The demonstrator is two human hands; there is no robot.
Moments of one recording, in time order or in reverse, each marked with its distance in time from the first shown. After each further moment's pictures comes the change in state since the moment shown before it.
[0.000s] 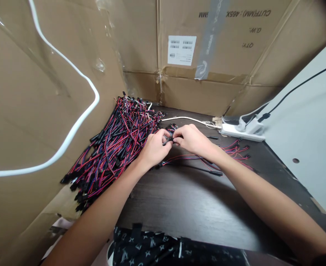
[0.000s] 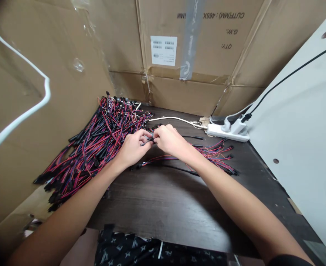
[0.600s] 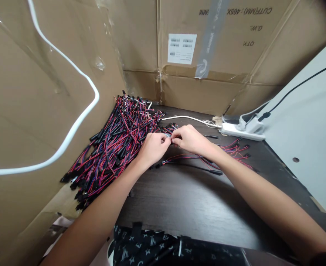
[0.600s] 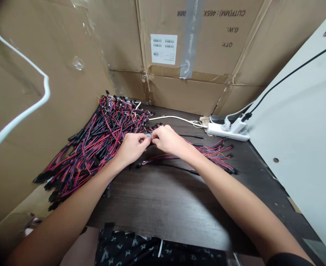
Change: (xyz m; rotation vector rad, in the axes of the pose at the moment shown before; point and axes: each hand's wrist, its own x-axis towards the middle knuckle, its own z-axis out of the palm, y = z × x) left_hand 0.000 0.001 -0.003 0.096 -0.019 0.015; right_hand 0.004 0.002 0.004 0.071 -0.042 -0.060
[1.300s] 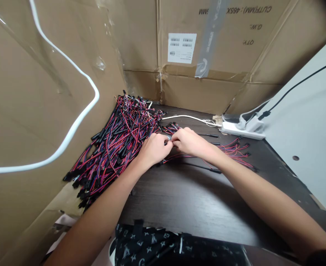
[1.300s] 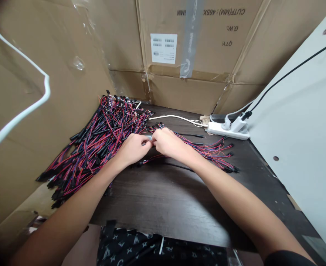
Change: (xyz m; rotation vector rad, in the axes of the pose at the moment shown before) left_hand -0.005 0.009 -0.003 0.243 -0.092 -0.001; right_hand -0.003 -0.004 0.007 -0.196 -0.116 0.036
